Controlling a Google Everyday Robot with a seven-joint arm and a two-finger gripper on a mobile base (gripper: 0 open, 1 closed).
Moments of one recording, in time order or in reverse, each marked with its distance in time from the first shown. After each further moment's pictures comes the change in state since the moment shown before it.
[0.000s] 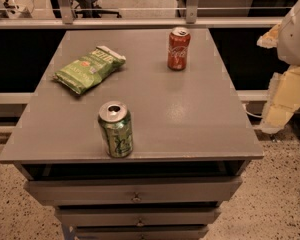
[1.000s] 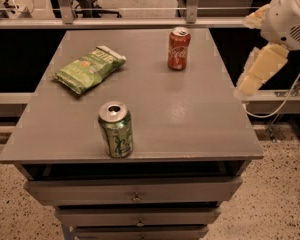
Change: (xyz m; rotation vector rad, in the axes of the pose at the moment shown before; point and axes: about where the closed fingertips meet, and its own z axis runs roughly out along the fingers) arm -0.030 -0.067 0.019 0.069 -0.235 0.038
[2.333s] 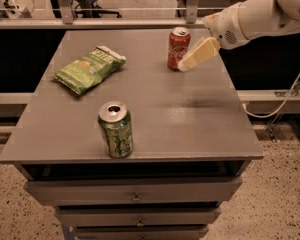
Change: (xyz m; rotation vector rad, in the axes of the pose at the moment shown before) arm -0.068 -0.103 0.123 0.028 -0.428 0.177
